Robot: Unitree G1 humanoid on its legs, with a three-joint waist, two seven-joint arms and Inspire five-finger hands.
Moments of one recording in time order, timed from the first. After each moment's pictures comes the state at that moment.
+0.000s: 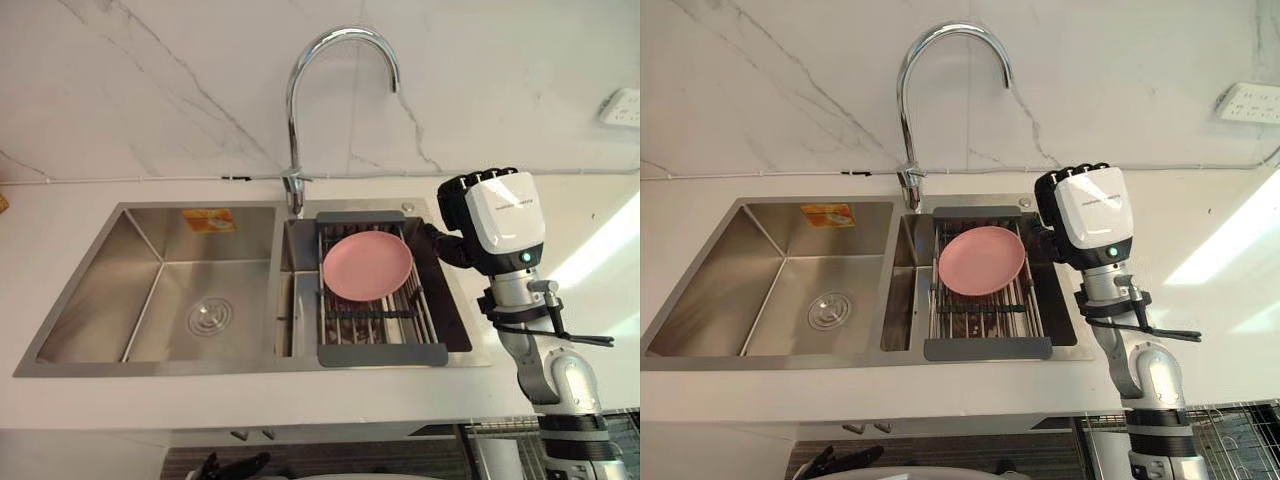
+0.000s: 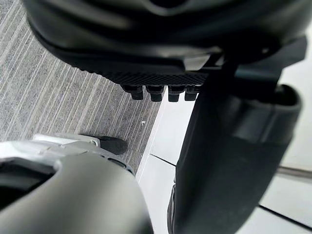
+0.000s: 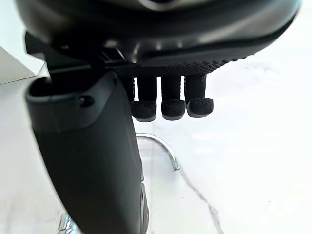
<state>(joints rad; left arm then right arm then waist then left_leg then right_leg) 0.25 0.10 0.15 0.86 -0.23 0.10 0.07 -0.11 -0.43 -0.12 -0.13 -1.06 -0.34 -0.30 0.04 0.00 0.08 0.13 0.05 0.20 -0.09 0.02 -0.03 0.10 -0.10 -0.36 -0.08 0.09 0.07</state>
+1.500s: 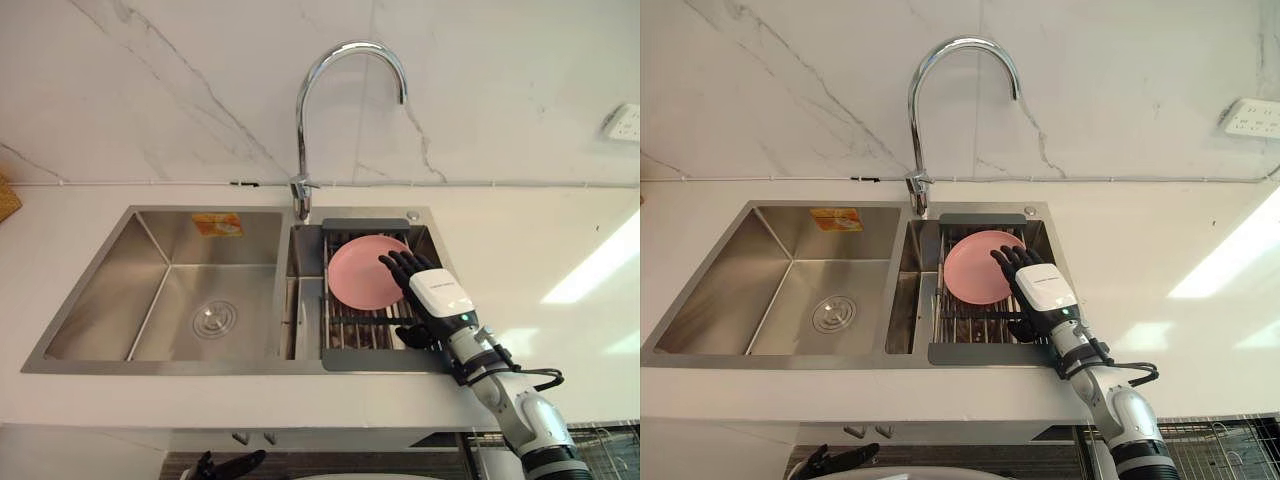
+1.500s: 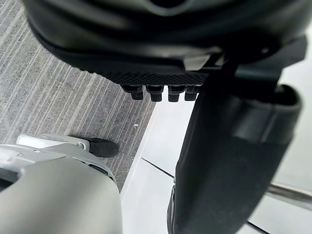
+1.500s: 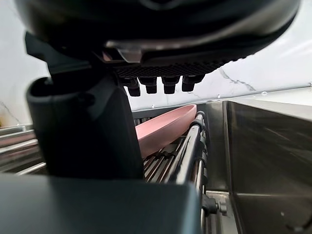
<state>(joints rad) 0.25 0.12 0.17 0.83 -0.24 0.11 0.09 0.04 -0.41 0.05 0.15 -1.10 -0.36 -0.17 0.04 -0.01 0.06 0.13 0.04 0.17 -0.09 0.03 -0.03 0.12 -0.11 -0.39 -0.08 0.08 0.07</state>
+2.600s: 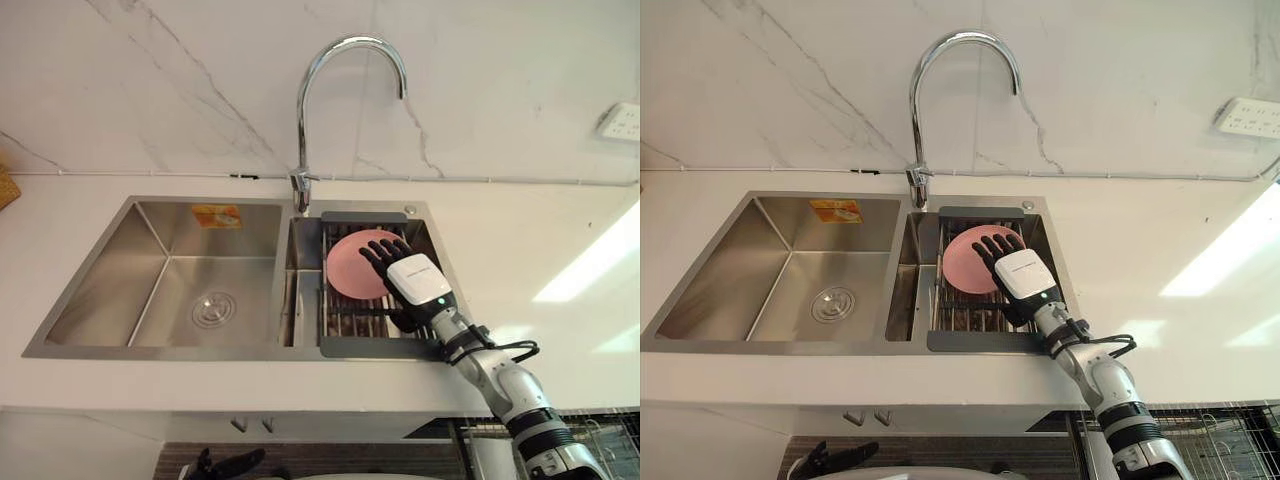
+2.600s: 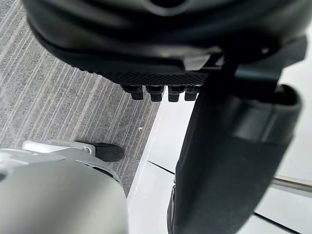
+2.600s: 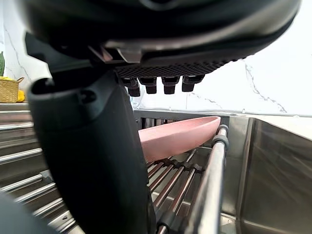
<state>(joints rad) 0.22 0.13 0.13 0.87 -0.23 0.09 0.13 -0.16 -0.44 0.20 0.31 -1.22 -0.31 -0.27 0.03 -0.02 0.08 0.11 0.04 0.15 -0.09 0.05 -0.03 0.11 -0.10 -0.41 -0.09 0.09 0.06</state>
